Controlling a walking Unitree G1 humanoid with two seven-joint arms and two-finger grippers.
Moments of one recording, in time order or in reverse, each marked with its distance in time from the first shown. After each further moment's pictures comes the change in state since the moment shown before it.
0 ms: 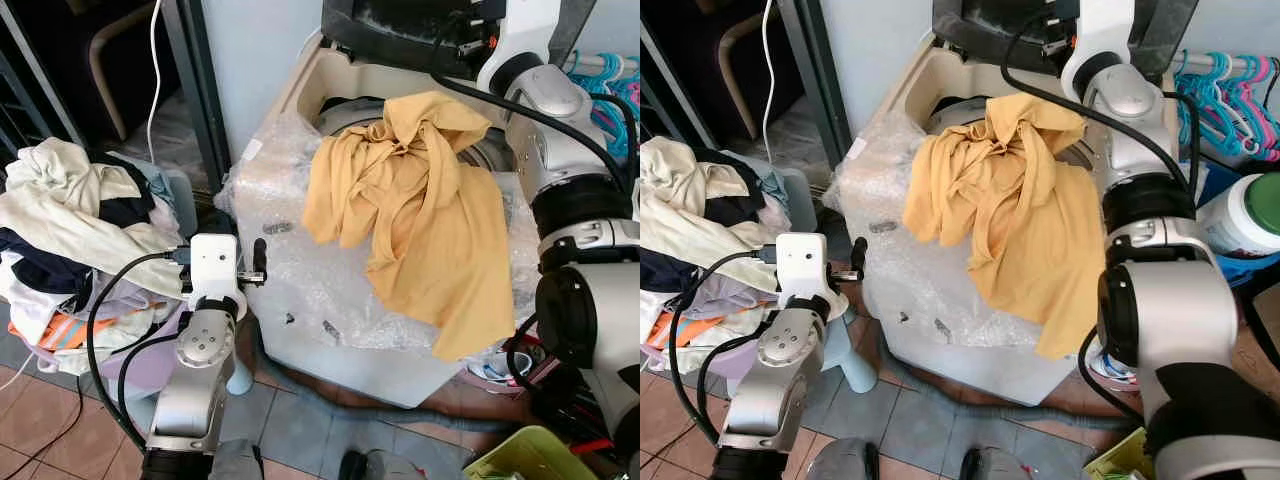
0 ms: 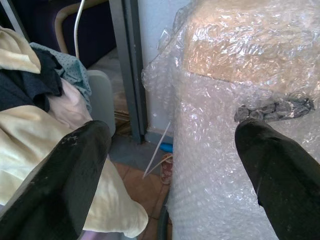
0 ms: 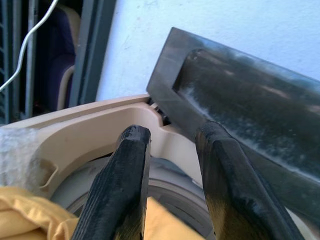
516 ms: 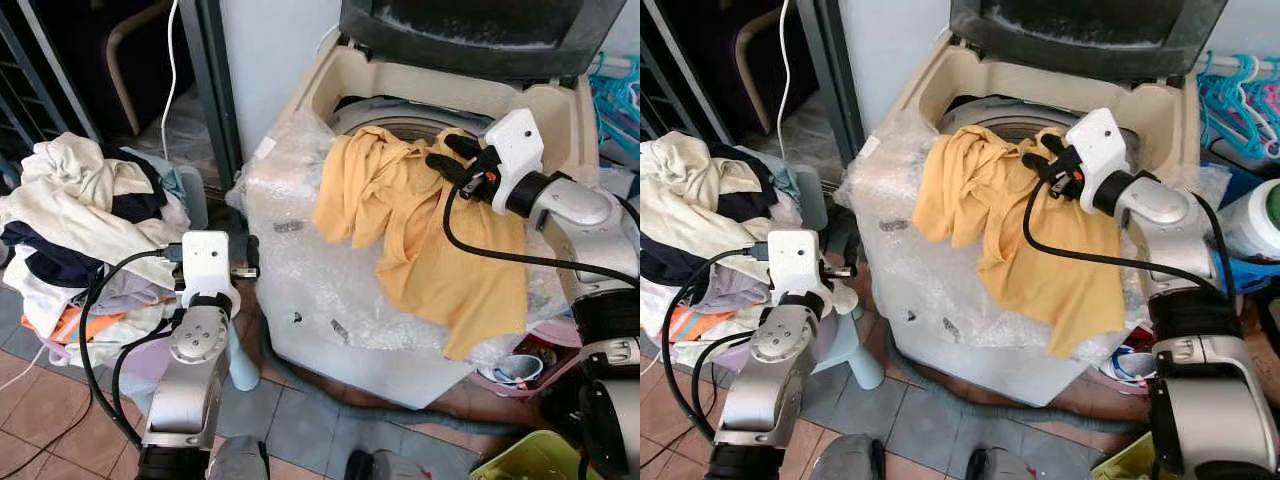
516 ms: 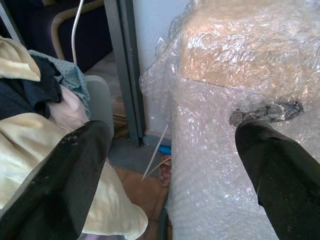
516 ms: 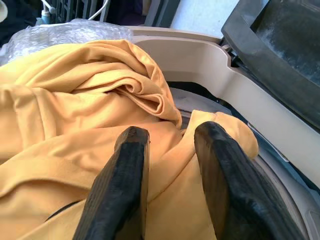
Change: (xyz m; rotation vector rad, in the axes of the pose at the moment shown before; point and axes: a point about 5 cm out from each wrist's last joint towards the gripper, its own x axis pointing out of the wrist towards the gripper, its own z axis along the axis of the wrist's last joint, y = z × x) left arm 0.004 -0.003 0.006 0.005 -0.011 -0.048; right arm -0.085 0.002 -0.051 -0.122 0.120 0.318
